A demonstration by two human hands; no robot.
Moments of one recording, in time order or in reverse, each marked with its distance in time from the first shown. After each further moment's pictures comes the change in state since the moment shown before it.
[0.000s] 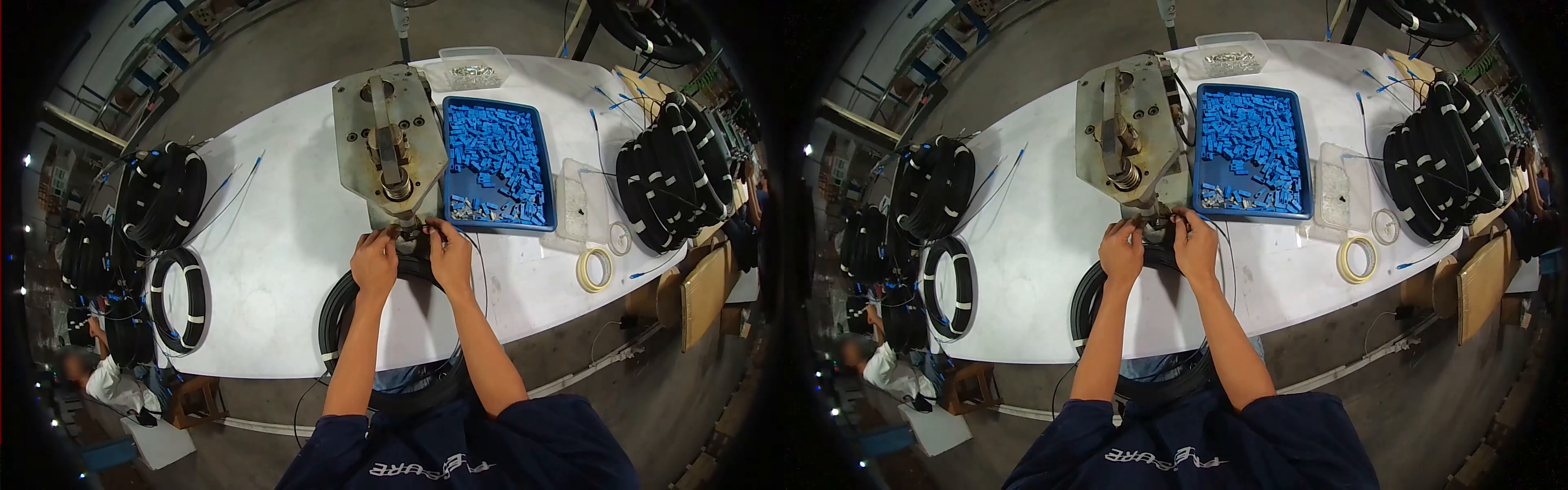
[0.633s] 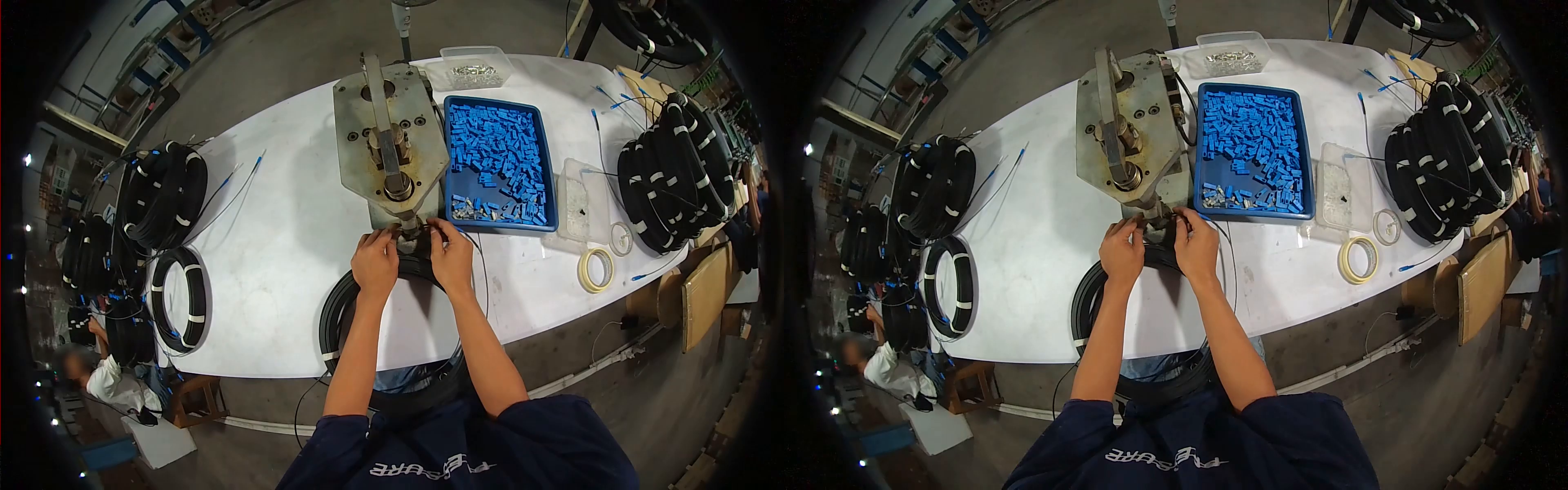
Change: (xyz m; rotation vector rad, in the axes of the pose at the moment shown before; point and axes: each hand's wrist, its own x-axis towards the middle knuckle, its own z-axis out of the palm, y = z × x) left_hand 0.000 -0.001 0.001 0.000 0.023 0.013; right_hand 0.000 -0.004 -0.003 -0.059 -0.039 0.050
